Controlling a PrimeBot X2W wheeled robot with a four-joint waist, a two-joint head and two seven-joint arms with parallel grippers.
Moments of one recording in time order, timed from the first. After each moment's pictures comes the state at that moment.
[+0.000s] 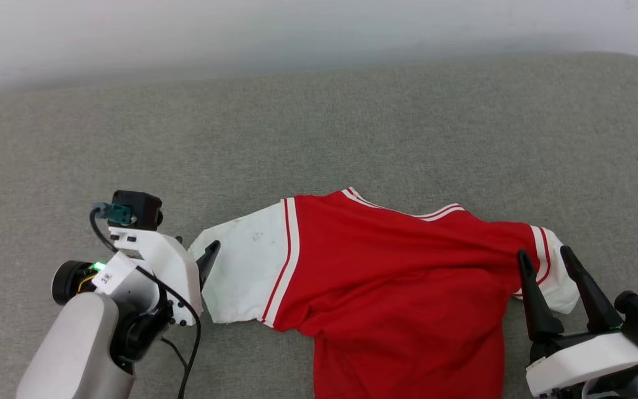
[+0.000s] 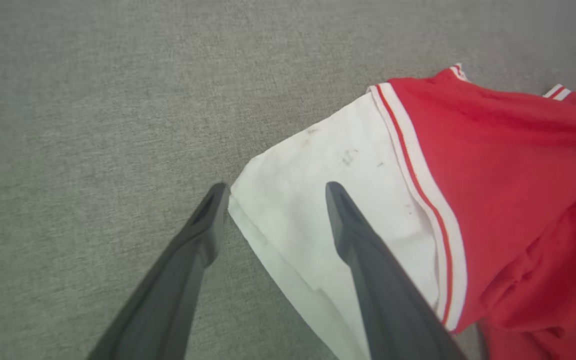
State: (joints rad) left arm -0.35 0.35 -0.26 0.18 -0.54 -0.02 0.53; right arm 0.06 -0.05 -0.03 -0.13 0.24 0.13 0.00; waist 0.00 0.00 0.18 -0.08
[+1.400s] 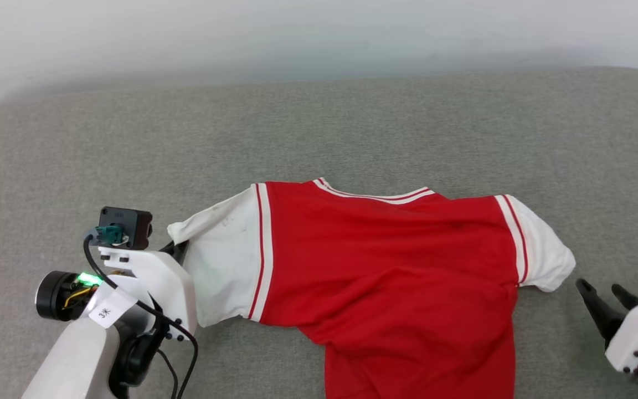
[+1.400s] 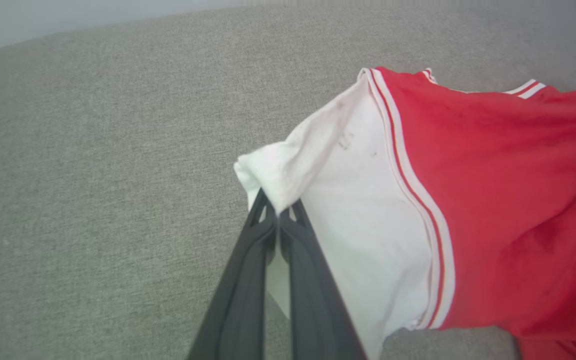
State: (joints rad) left arm -0.27 0.40 -0.28 0.05 -0.47 0.10 0.45; right arm -0.09 -0.28 -0.16 0.20 0.53 0.13 0.42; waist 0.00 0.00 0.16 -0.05
